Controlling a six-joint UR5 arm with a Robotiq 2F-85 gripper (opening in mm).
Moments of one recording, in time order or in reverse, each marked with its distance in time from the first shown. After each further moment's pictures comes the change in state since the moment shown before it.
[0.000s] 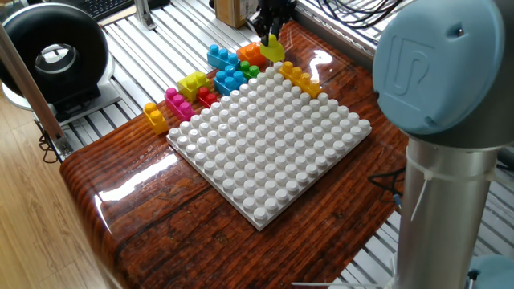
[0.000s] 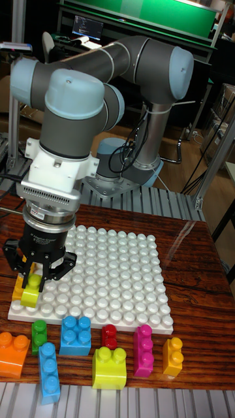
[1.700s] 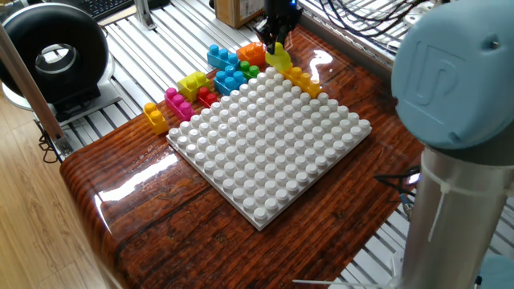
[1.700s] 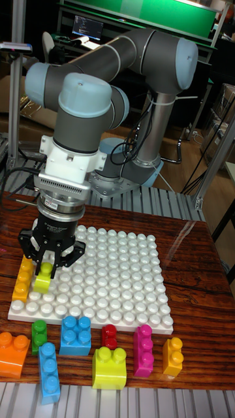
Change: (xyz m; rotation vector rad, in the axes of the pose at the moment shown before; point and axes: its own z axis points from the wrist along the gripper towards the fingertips) arm 0.050 0.017 0.010 -0.012 -0.011 0.020
